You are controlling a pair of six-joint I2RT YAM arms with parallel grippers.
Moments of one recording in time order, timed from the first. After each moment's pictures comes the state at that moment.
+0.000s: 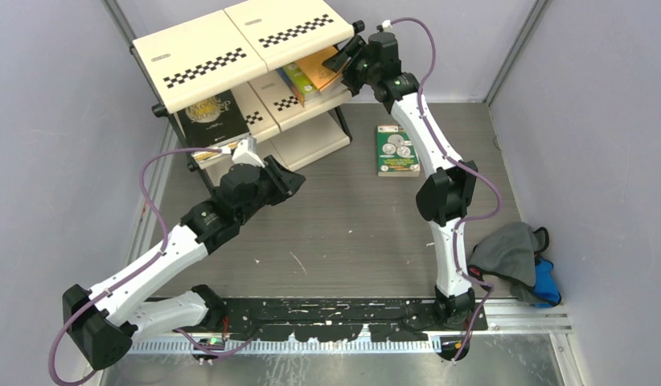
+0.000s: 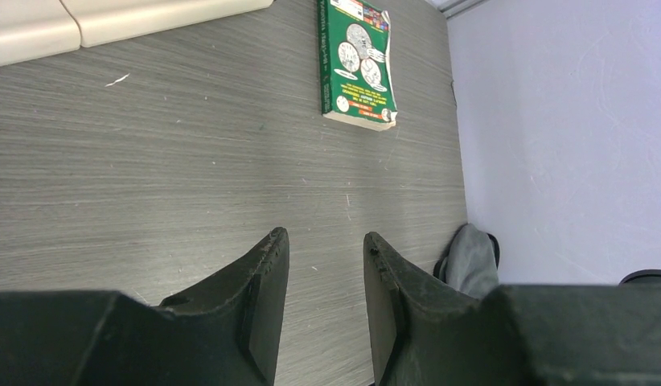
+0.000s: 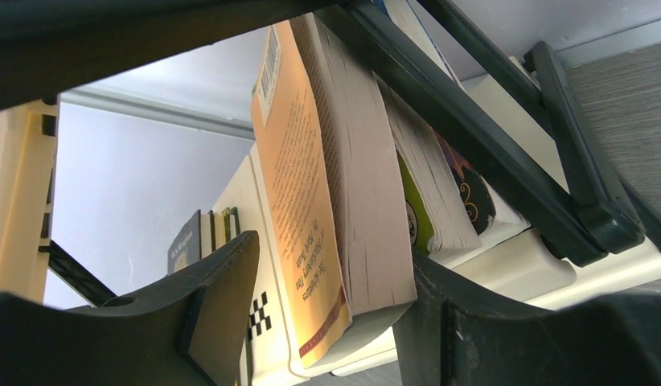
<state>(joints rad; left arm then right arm) -0.72 1.01 0.89 -0.23 -0.22 -0.91 0.36 2.23 2.40 -0.45 -0.17 0.93</state>
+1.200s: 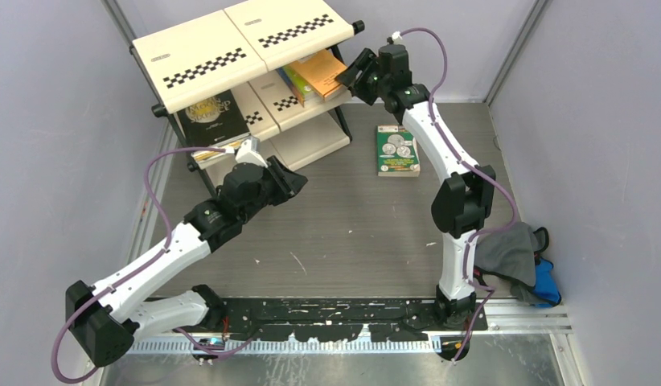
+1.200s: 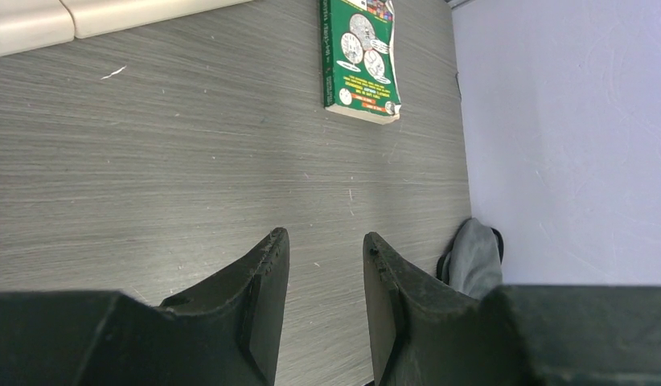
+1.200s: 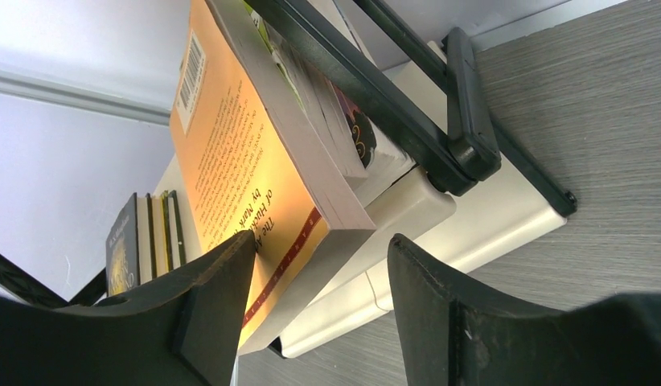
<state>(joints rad) -0.72 1.04 0.89 -0.22 -0.21 -0.92 0.34 2.04 2.06 -0.38 -0.13 0.84</state>
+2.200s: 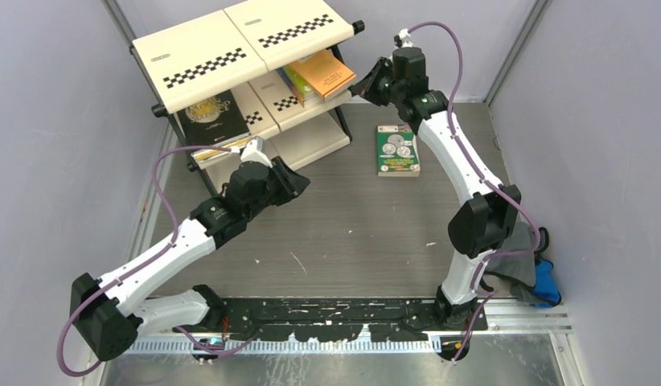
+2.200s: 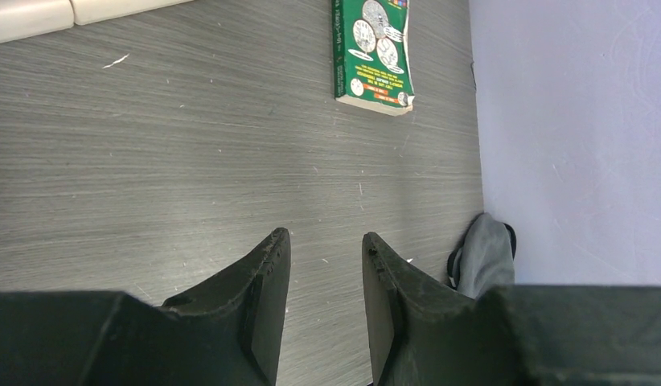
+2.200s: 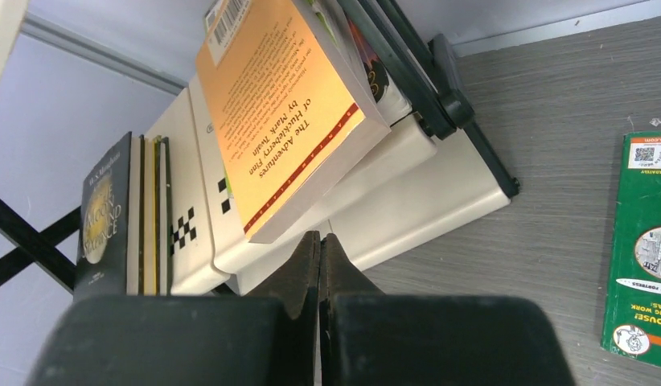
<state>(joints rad) -0.72 1.08 0.90 -0.22 -0.20 -0.91 0.34 1.81 1.89 -0.39 -0.14 0.67</state>
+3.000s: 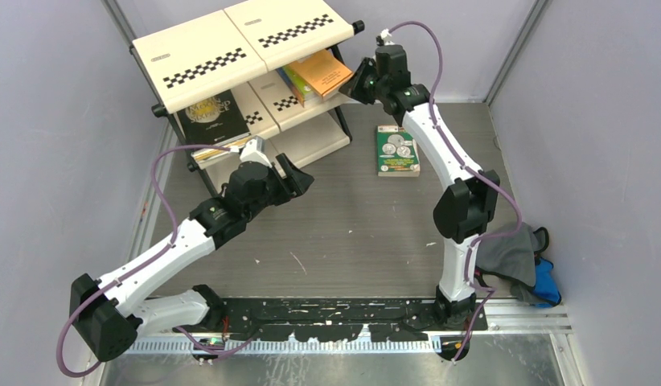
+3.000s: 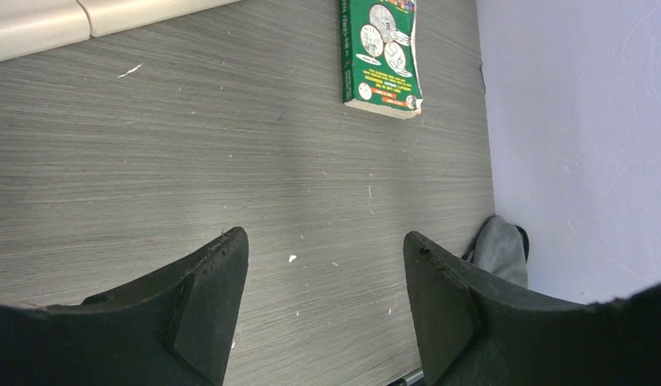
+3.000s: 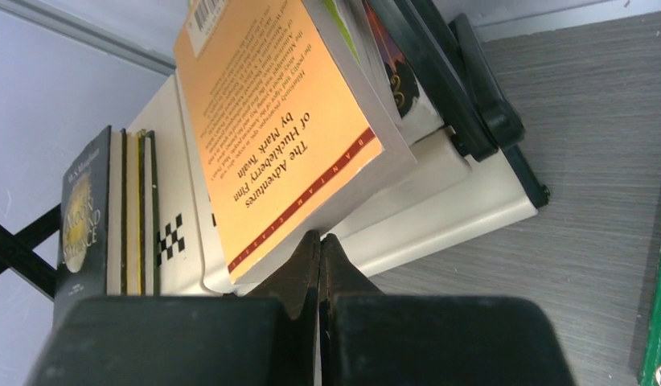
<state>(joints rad) -0.72 1.08 0.90 -0.22 -0.21 -0.88 0.37 1.98 2.03 -0.44 -0.16 0.66</state>
